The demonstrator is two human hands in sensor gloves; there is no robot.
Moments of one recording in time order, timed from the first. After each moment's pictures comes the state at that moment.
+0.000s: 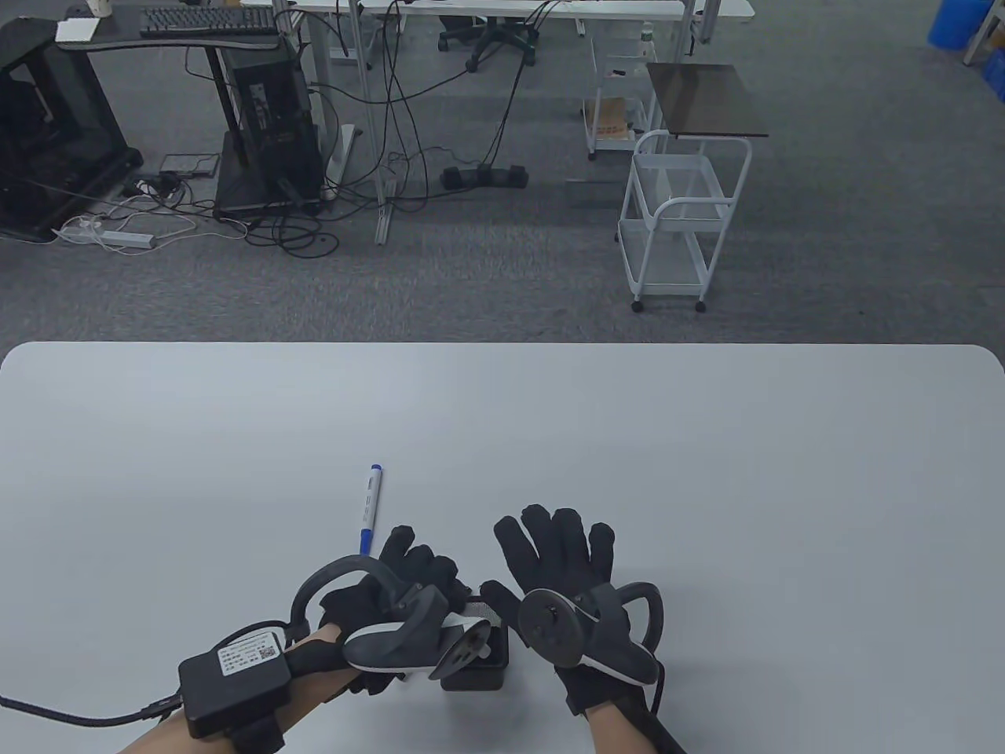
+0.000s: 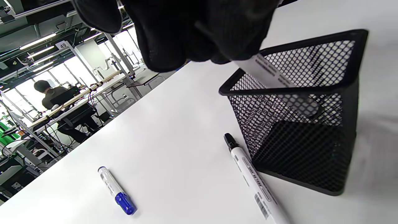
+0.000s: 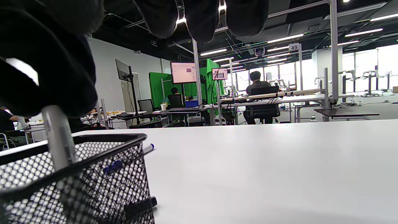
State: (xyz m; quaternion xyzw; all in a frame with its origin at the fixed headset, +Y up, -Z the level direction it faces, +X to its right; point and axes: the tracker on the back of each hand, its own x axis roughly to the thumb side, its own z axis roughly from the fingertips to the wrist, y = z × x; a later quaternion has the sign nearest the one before) left_hand -0.104 -0.648 -0.277 -0.01 -0.30 -0.26 0.92; right_hand 0.052 -0.652 -0.279 0.19 -0.09 0.97 0.08
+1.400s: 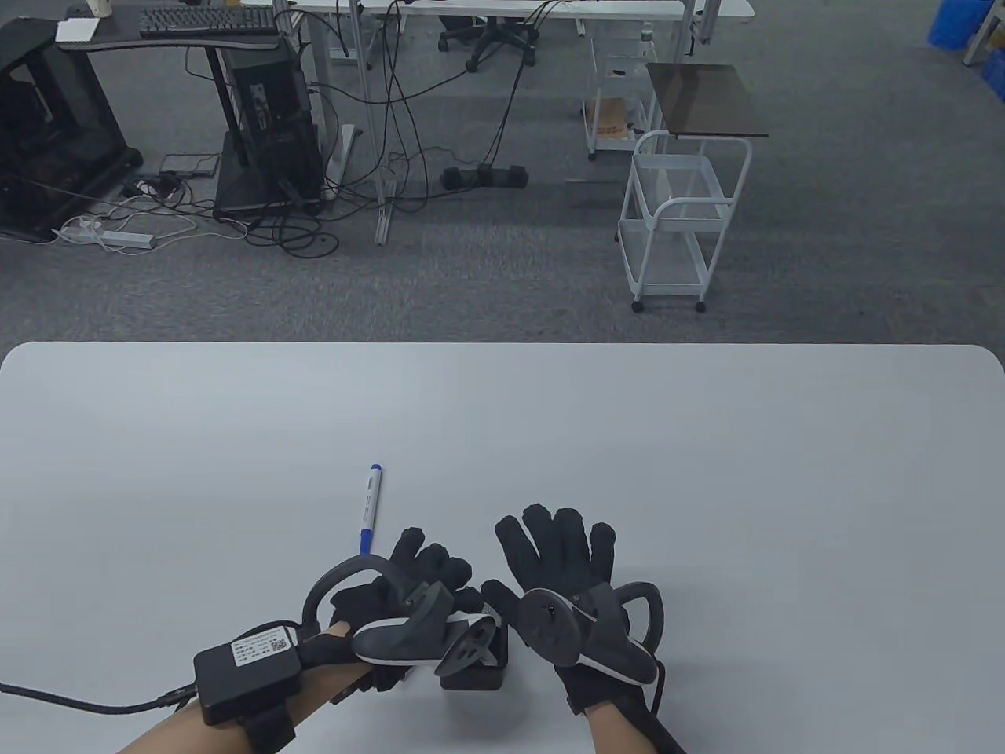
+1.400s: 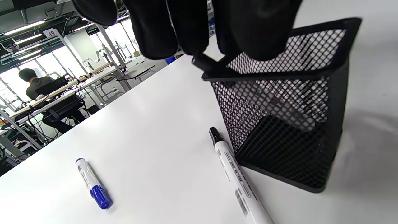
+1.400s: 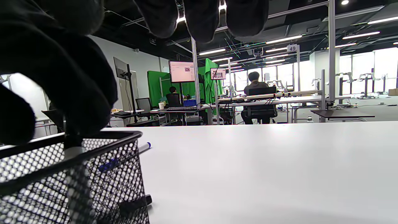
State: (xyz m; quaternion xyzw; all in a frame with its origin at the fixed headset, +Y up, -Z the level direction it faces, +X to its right) left_hand -0.100 -0.644 -0.276 -0.03 -0.32 -0.24 0.92; right_hand 0.052 -0.652 -0.279 0.19 -0.09 0.98 0.07
